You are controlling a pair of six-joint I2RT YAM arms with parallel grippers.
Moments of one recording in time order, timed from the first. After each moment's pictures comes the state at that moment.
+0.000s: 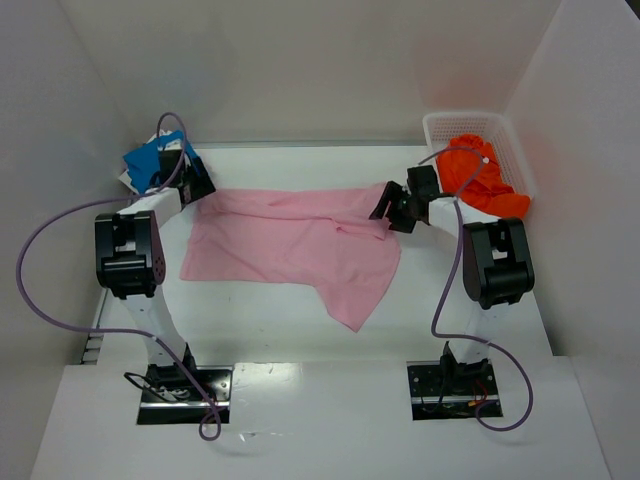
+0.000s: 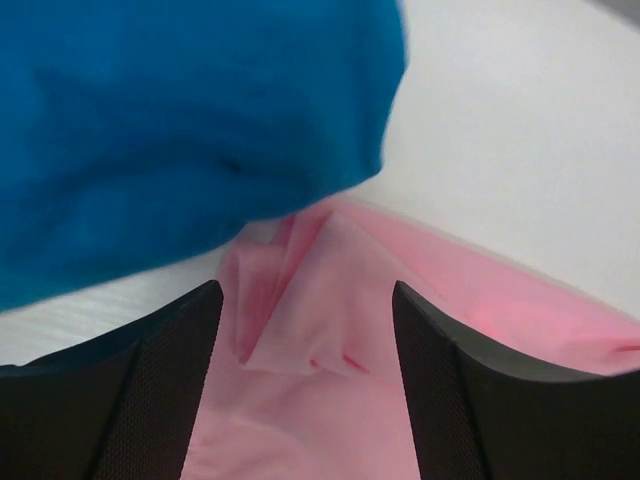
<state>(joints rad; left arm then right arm) 0.12 1.96 1.32 -0.04 -0.02 -0.35 0.15 1.83 1.14 -0.21 -0.24 0.58</state>
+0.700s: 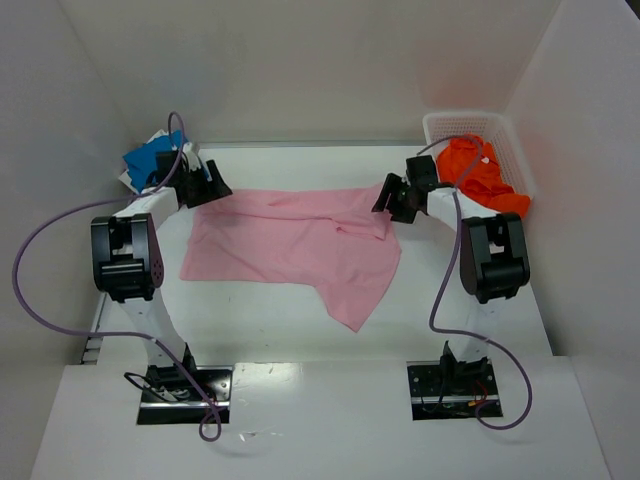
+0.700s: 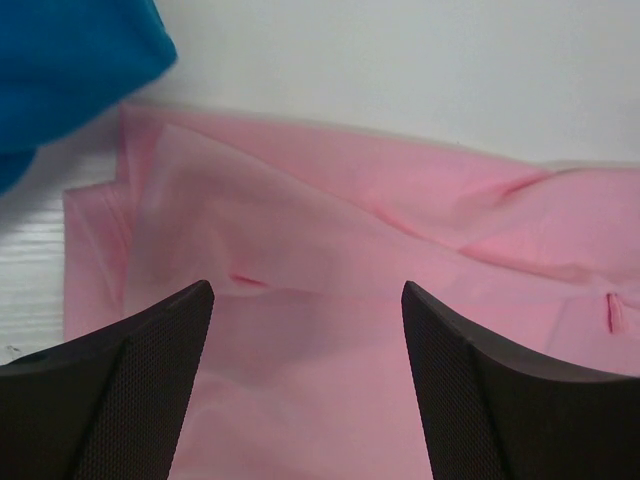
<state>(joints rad) 0.14 1.93 1.34 -0.14 0.35 -0.27 0.15 1.88 1.28 -0.28 -0.20 0.53</state>
